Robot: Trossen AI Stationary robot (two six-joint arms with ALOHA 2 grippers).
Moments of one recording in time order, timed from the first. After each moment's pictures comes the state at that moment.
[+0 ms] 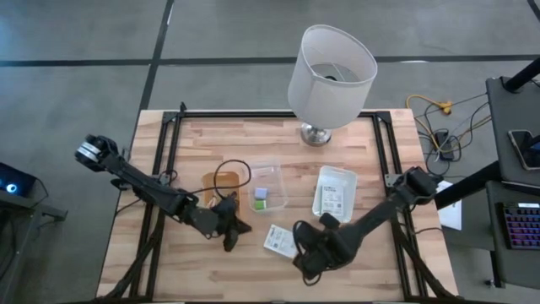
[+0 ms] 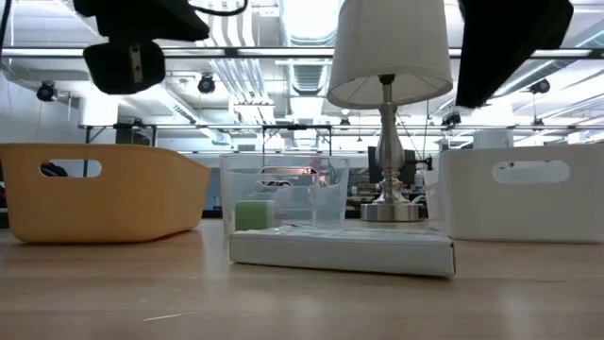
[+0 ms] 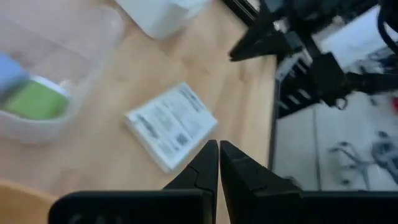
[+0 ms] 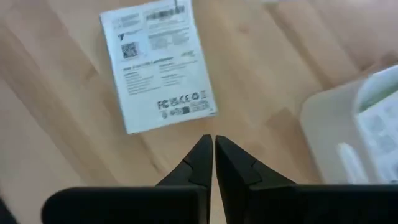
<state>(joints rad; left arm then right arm) -0.51 1.31 0.78 0.00 -0.32 -0.99 0.61 1.95 1.58 -1.06 0.36 1.23</state>
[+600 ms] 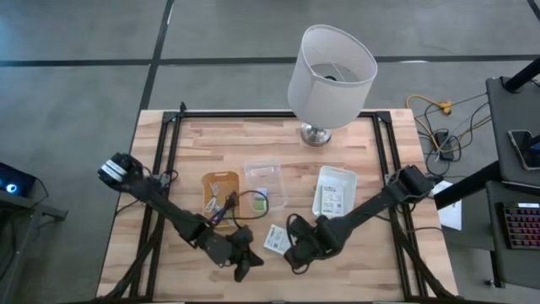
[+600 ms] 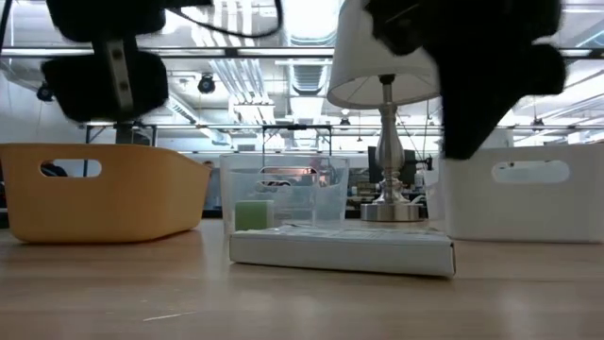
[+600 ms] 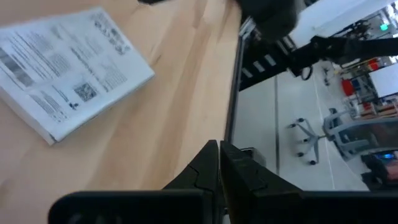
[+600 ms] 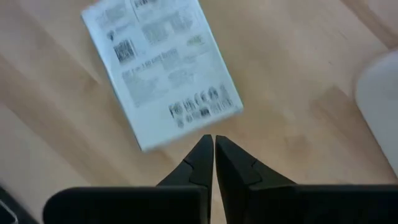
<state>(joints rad) -0.63 1.66 0.89 0.31 -0.24 -1.09 0.52 1.99 1.52 -0.91 0.20 1.34</state>
